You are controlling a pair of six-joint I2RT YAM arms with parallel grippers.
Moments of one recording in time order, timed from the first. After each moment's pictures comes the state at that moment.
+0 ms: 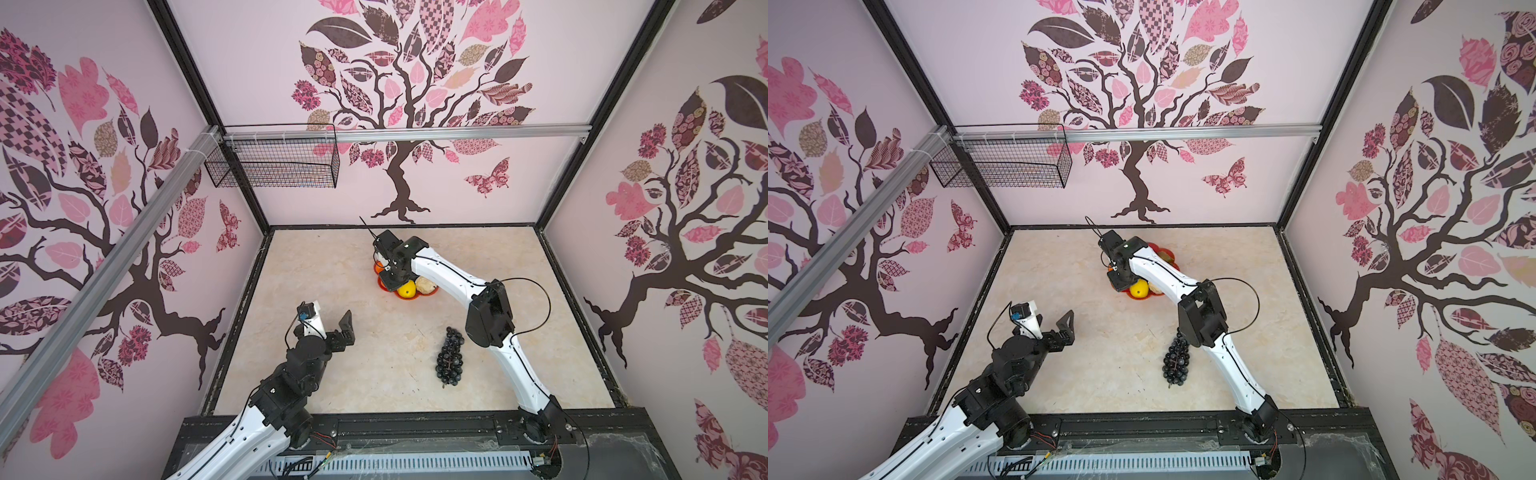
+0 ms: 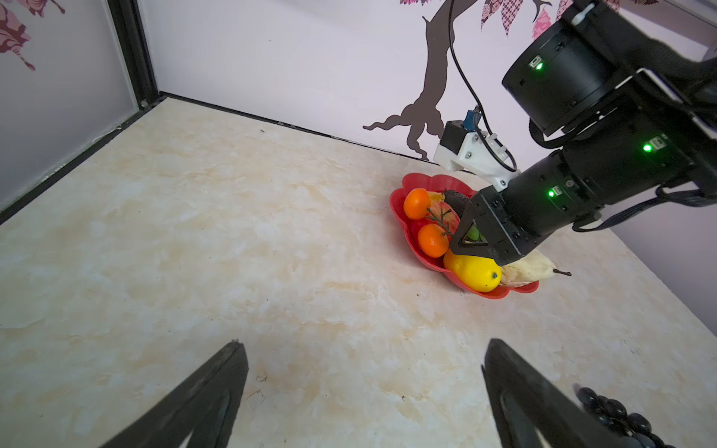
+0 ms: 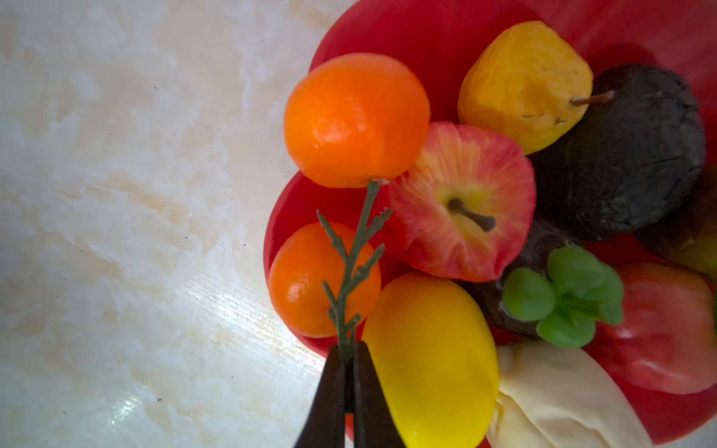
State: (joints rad) left arm -0.72 0.44 0.34 -0.20 -0.56 -0.44; right arm 0.74 2.42 2.32 -1.12 0.10 0.14
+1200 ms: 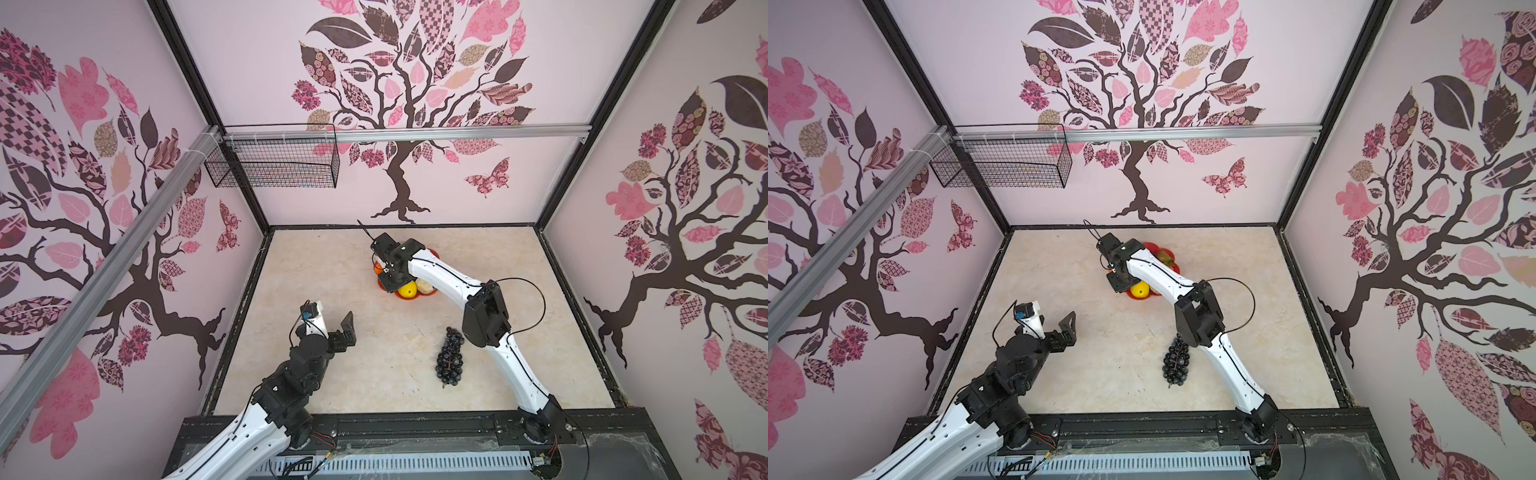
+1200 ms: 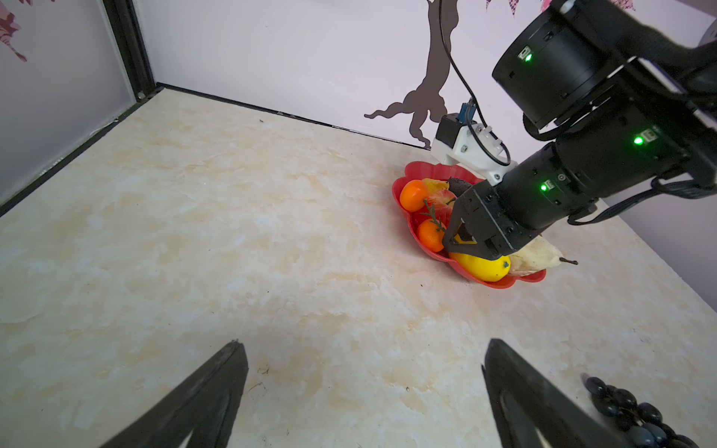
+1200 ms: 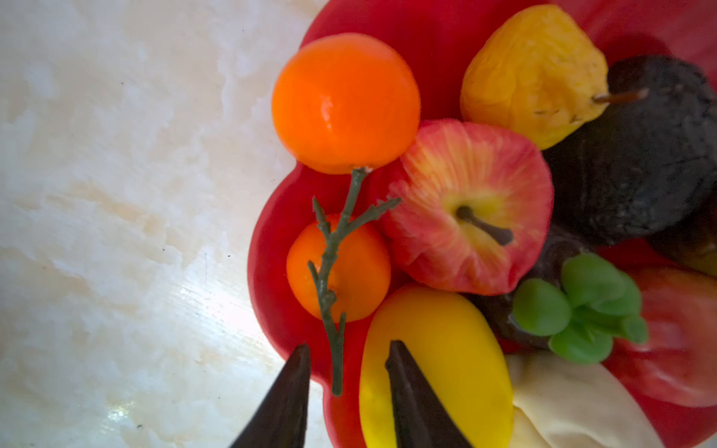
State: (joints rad) left arm -0.72 0.48 0.34 -0.20 -0.55 -0.44; right arm 0.75 2.44 2.33 -1.12 0.13 0.16
